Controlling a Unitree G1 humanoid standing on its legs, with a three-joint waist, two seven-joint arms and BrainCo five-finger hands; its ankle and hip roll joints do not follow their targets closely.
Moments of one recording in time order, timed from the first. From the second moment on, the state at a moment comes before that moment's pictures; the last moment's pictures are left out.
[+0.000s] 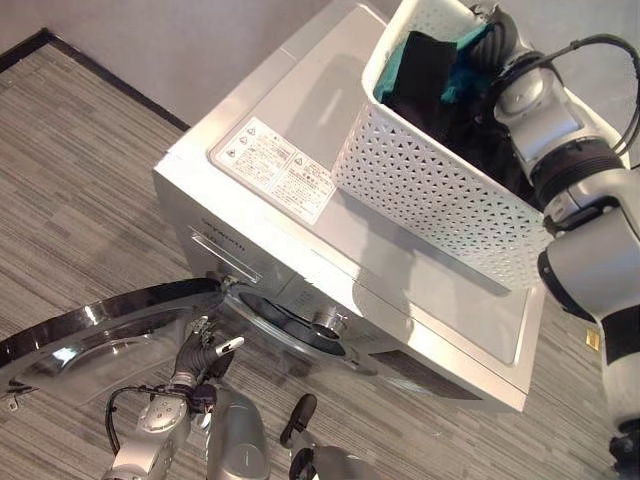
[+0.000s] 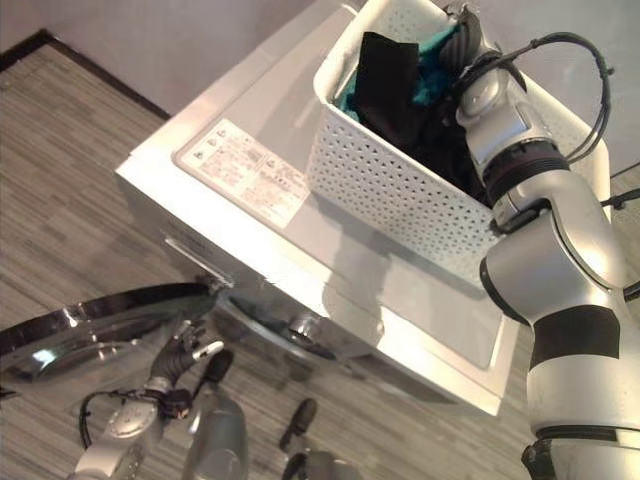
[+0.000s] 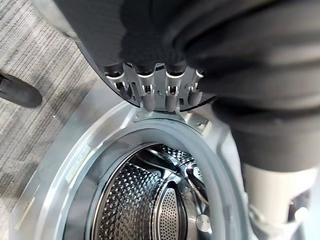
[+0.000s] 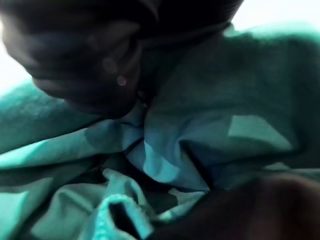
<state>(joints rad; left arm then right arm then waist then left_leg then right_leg) 0.12 0.54 -0.25 0.21 -0.51 -0.09 0.15 -1.59 -0.59 0.86 1.19 0.18 0.08 -0.13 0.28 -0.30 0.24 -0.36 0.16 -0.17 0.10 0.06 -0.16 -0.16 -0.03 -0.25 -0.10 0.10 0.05</state>
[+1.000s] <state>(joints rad) 0.14 0.52 -0.17 0.23 -0.50 -0.10 0.16 -1.63 -0.74 0.63 0.89 -0.06 0.07 -0.49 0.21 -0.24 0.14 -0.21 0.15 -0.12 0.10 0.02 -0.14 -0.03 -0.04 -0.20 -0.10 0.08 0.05</state>
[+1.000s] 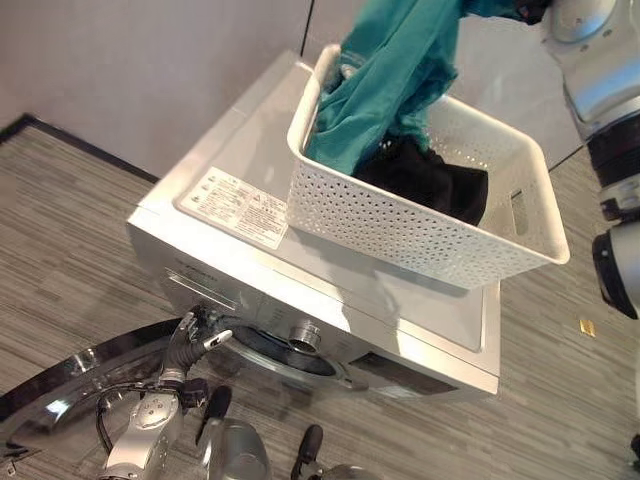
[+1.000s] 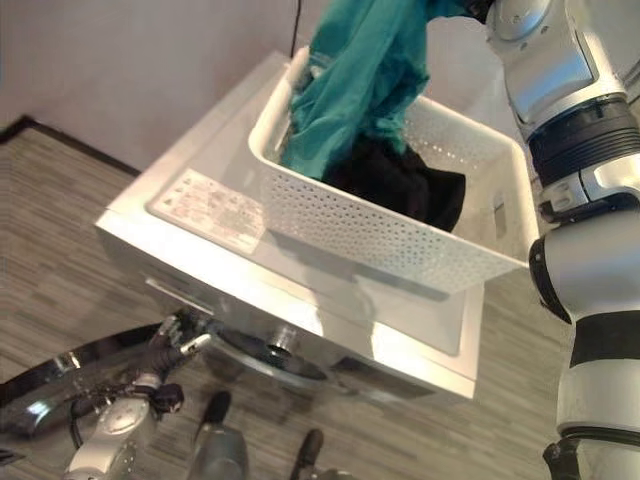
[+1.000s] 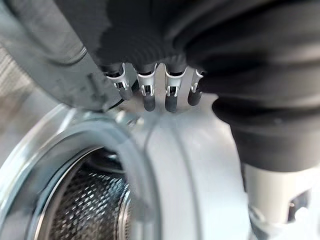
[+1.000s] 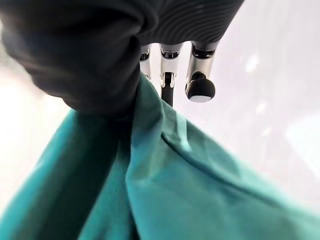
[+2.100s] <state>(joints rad) 0.01 0.75 -0.08 -0.15 -0.19 -0.13 0.21 -1.91 -0.82 0.91 1.24 0.07 0.00 -0.52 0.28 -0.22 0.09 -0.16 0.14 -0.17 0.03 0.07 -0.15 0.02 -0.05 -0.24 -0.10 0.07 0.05</state>
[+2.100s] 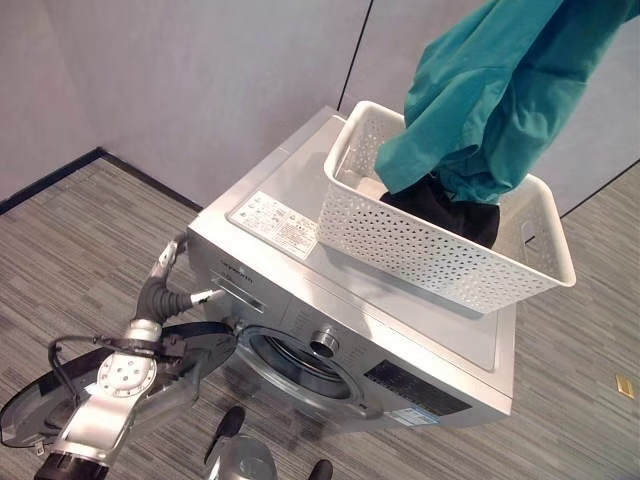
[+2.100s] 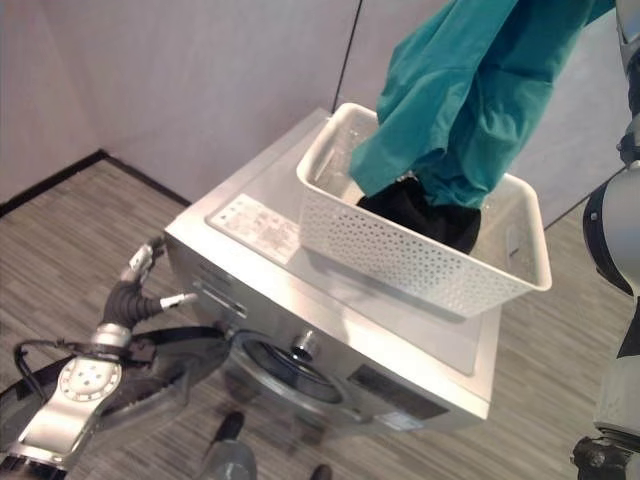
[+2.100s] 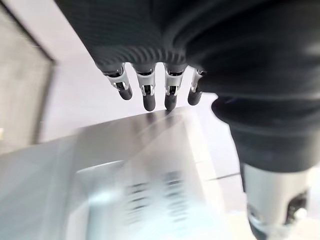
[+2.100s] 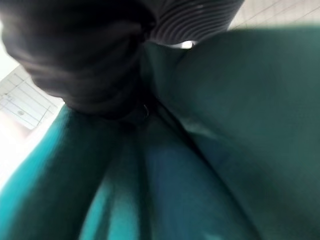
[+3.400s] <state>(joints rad) -1.16 0.32 -0.76 0.51 -0.11 -0.08 0.35 -1.85 -0.49 0.86 1.33 0.20 0.01 -0.47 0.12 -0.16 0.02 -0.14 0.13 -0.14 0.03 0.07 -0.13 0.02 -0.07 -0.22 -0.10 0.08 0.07</state>
